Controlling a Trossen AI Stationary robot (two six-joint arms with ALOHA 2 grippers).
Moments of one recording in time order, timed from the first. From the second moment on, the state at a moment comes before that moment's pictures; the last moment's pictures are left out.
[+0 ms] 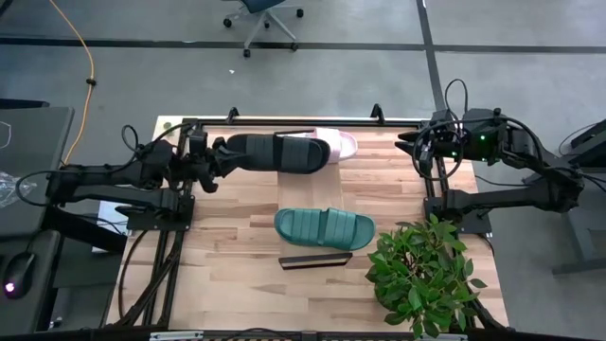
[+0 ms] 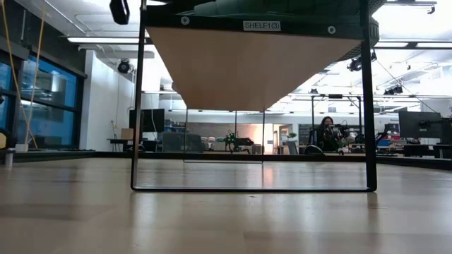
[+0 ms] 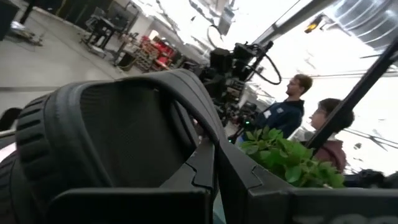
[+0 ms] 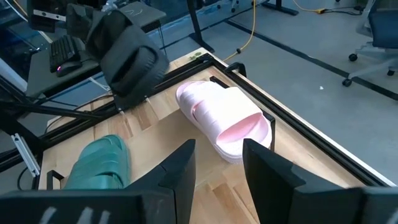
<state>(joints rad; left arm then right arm) 0.19 0.67 0.61 0.24 -0.08 -0.61 -0.22 0.79 1.26 -0.86 0.13 0.31</state>
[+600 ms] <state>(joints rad) 0.10 0.78 0.61 0.30 -0.18 -0.68 -0.22 0.79 1.26 -0.86 0.13 0.31</state>
